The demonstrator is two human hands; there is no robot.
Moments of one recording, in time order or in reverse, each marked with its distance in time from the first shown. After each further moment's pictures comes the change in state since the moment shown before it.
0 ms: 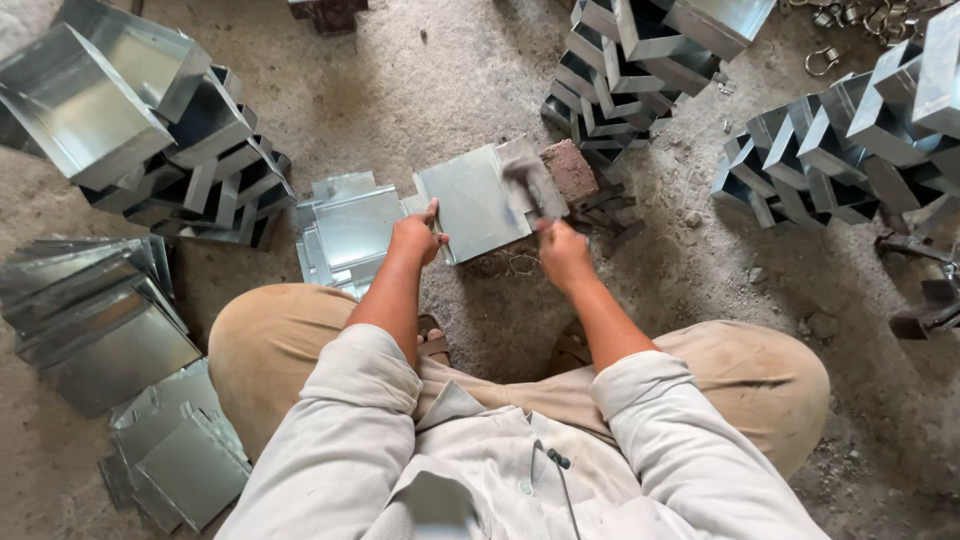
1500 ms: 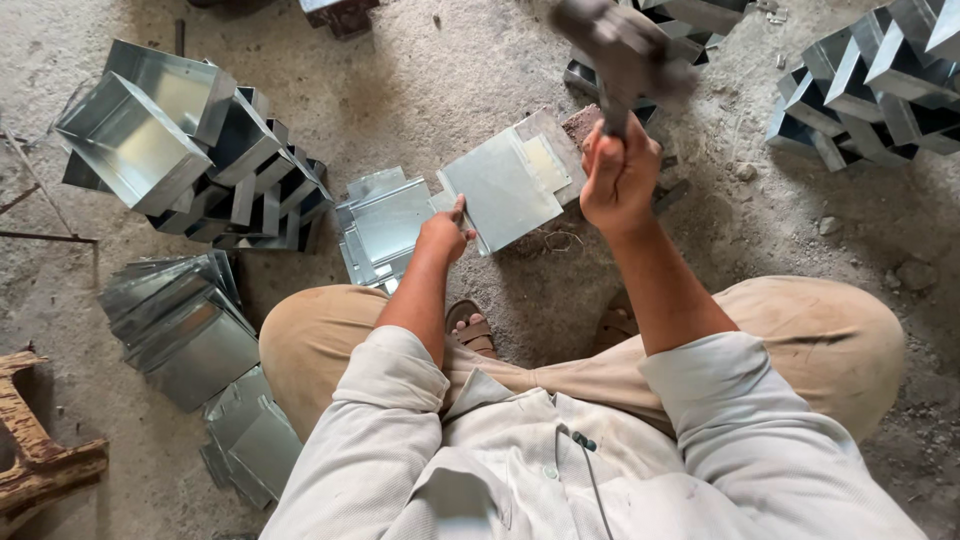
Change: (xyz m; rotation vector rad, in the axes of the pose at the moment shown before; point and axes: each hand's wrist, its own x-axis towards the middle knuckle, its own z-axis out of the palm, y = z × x) left_hand -0.030 0.001 -0.013 0.019 -0.015 0.002; right_hand 0.037 -0.090 -0.084 0.674 0.355 -0.432
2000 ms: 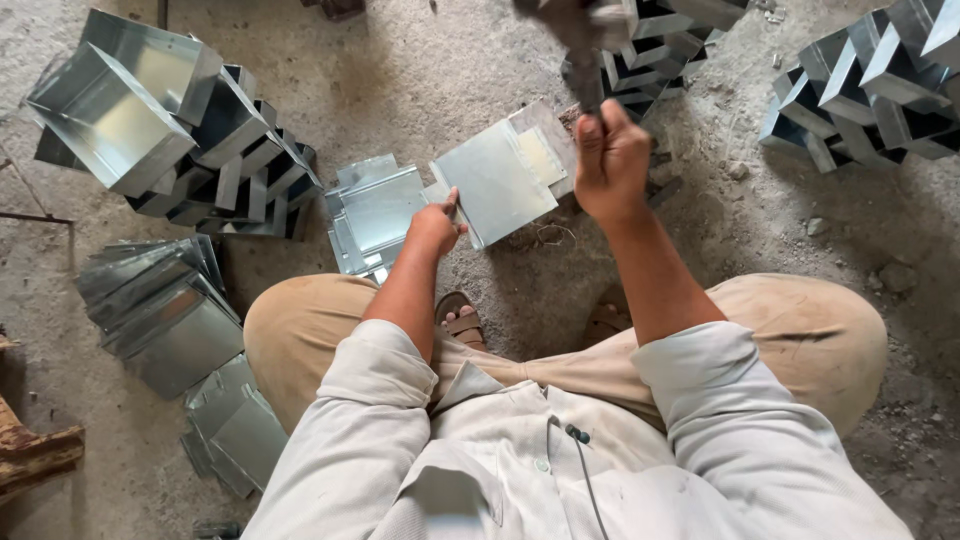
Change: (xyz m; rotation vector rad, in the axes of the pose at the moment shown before) left_hand 0.000 -0.004 0.001 0.062 -0.029 0.035; right_hand 0.006 0.002 -0.001 -0.199 -0.091 0.074
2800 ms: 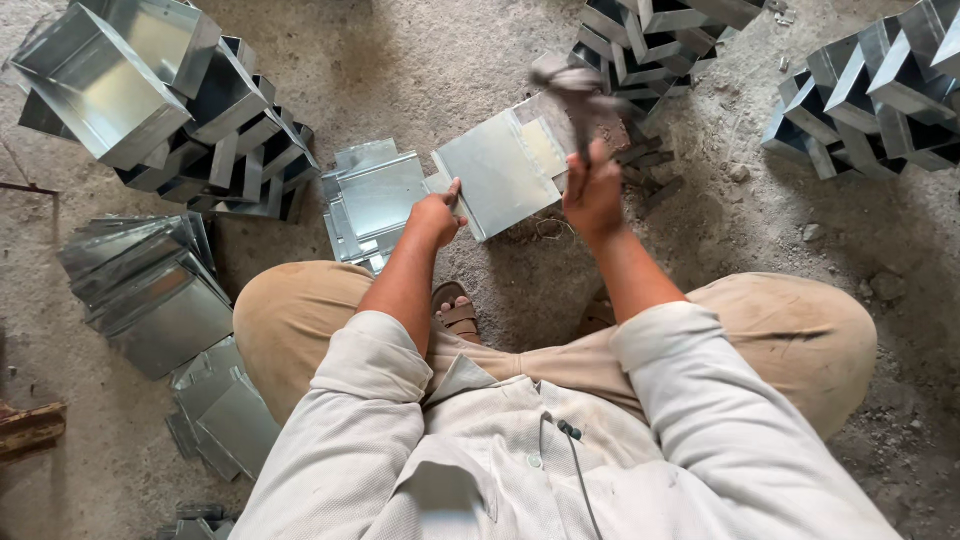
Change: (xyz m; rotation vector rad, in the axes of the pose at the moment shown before) left_hand 0.006 -0.002 0.006 0.054 -0.046 0.005; right_hand -0.055 0.071 0.025 -0.164 -0.066 -0.003
